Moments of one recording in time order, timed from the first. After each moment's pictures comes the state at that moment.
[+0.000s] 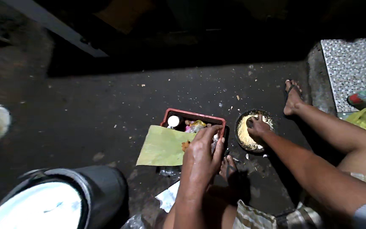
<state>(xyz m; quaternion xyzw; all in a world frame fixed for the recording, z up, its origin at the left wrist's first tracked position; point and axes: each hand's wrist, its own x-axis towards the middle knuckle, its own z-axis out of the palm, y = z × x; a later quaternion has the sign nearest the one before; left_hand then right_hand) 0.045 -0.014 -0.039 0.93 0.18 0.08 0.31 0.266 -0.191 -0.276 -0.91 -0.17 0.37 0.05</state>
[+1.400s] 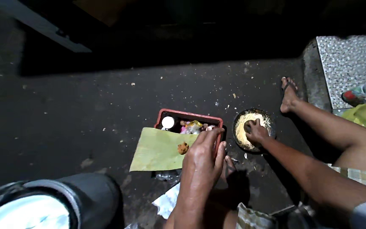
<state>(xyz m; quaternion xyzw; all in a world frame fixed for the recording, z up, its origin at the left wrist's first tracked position) 0.046 -0.013 -0.043 0.93 0.17 0.06 0.32 0.244 -0.203 -0.277 -0.91 -0.17 0.38 0.03</state>
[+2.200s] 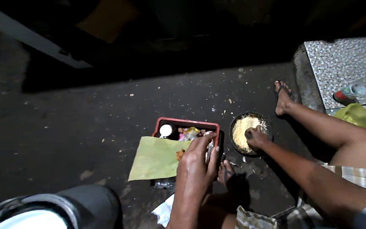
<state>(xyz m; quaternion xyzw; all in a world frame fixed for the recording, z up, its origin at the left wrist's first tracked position) 0.046 -0.011 -0.042 0.93 0.17 0.08 0.31 0.235 -0.228 -0.282 -0.91 -0.16 0.39 0.06</state>
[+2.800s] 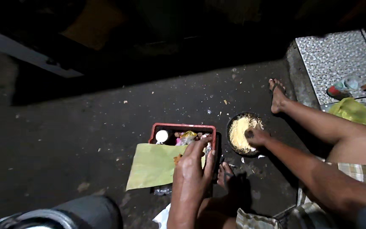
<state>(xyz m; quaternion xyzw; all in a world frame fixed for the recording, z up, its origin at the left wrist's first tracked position) 0.057 -0.011 -0.044 0.94 0.15 0.07 0.31 0.258 -0.247 -0.282 -0.89 -0.16 0.41 0.08</state>
